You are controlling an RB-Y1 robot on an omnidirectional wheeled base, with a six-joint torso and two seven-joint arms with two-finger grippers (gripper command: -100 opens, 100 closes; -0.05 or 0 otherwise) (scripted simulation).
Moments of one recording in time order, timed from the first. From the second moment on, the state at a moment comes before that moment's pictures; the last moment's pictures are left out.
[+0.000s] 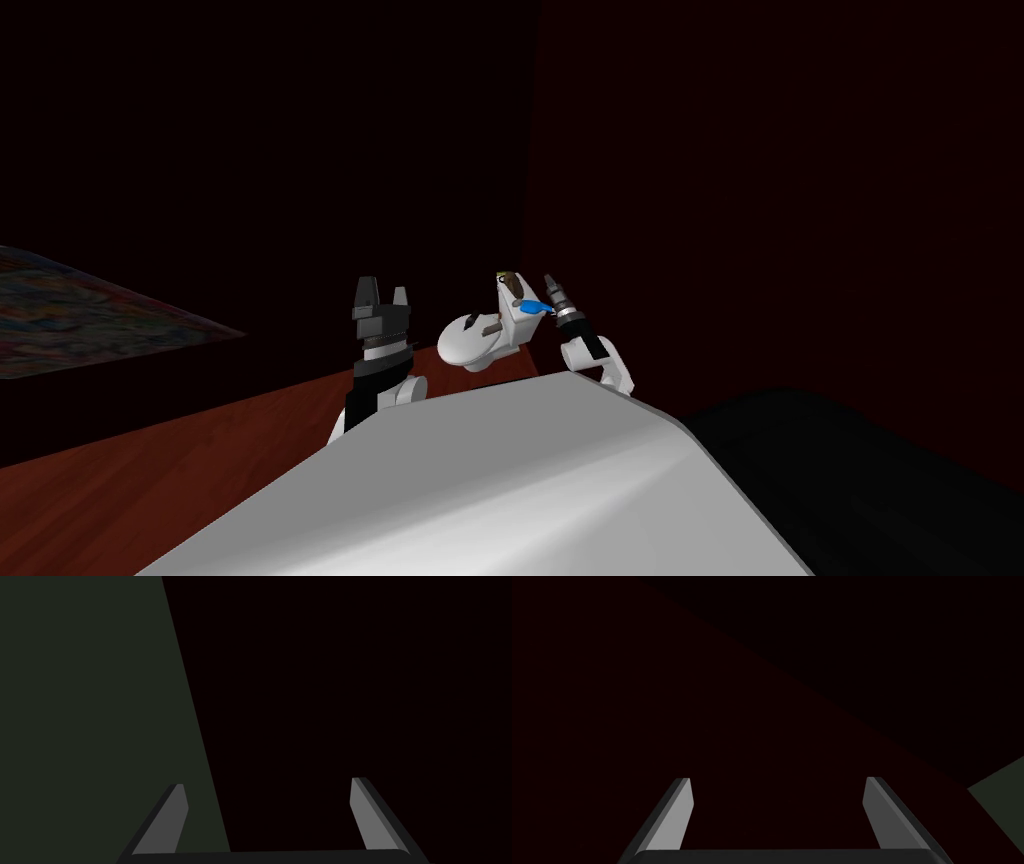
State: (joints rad) left arm 0.50 -0.01 -0.06 -2.31 -0.04 -0.46 -0.08; right arm 0.38 -0.17 0.07 -2.35 0.06 0.23 0.39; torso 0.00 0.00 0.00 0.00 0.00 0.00
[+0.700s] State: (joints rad) left arm 0.50 -0.01 -0.06 -2.31 -0.04 -0.46 -0.08; right arm 0.35 -0.18 0.10 -2.37 0.04 0.42 0.51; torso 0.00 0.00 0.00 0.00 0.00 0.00
